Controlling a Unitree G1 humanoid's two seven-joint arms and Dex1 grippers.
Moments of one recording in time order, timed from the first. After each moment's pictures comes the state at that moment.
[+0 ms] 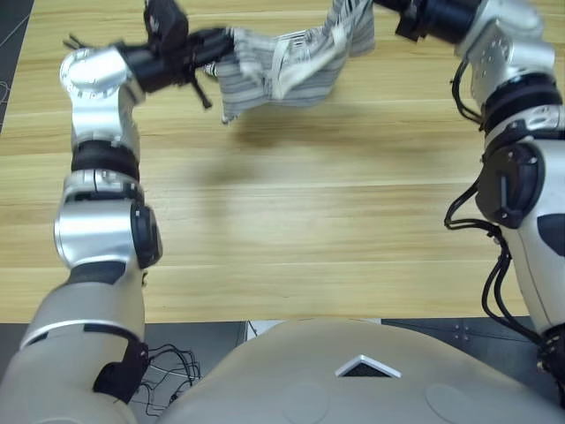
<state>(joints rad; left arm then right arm) -0.66 0.56 0.05 0.86 -0.20 -0.32 -1.28 -1.06 -0.26 -0.19 1.24 0.19 -0.04 1.38</state>
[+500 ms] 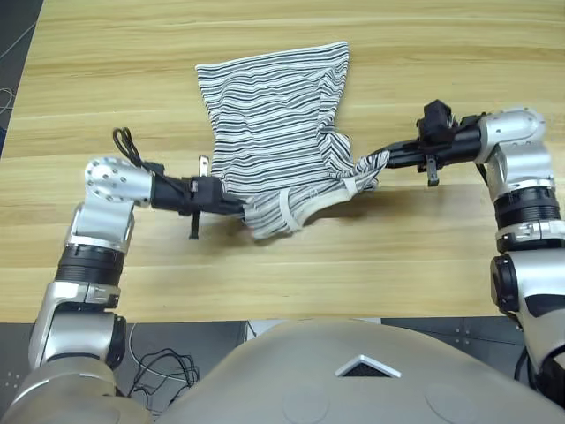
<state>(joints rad) -0.13 0.78 -0.24 0.29 -0.03 -0.27 -1.44 -0.52 -0.48 0.16 0.63 0.15 -0.07 1.60</state>
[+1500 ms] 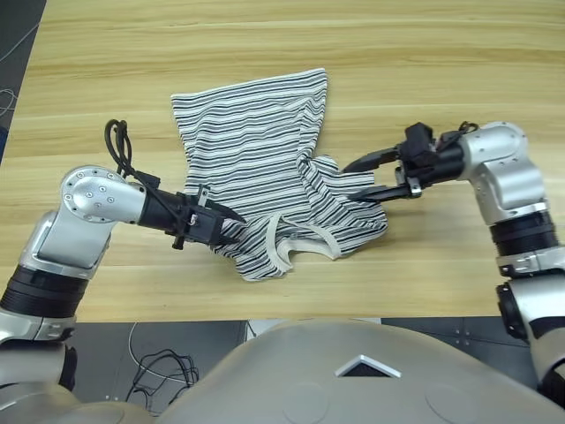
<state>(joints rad) -0.11 0.99 -0.24 -0.04 0.04 -0.30 -1.31 -0.40 -0.41 0.31 0.29 0.34 0.03 1.42</state>
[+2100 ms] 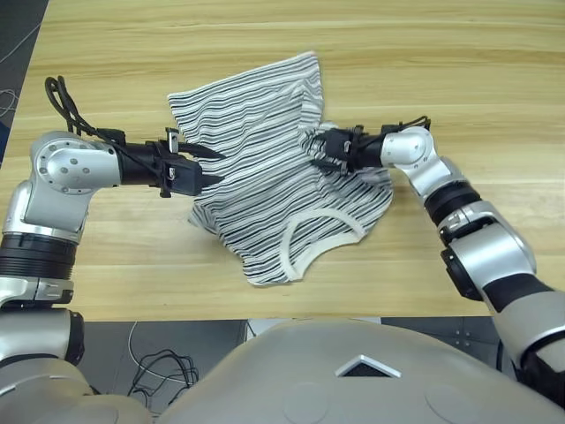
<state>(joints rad) -0.25 0.93 -0.18 0.22 0.08 -0.59 -1.07 -0.74 -0.24 0.49 1.09 -0.25 -0.44 0.69</state>
